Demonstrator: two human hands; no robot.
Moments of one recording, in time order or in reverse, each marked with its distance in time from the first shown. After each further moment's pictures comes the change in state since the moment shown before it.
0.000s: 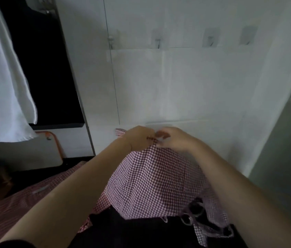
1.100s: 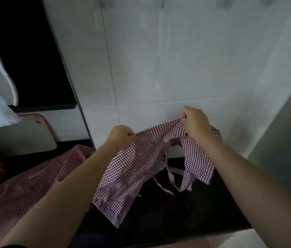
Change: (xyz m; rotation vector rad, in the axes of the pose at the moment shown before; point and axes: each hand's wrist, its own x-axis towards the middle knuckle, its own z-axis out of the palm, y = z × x) left_hand -0.025 -0.070 0.069 -0.391 0.075 -0.370; right_hand 0.009 0.050 0.022 -0.243 0.559 0.153
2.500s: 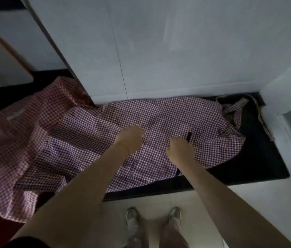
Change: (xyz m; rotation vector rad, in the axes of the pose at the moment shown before) left_hand -0.018 -0.168 0.213 0.362 -0.479 0.003; right_hand -0.169 0.032 0.273 -0.179 -0.750 0.214
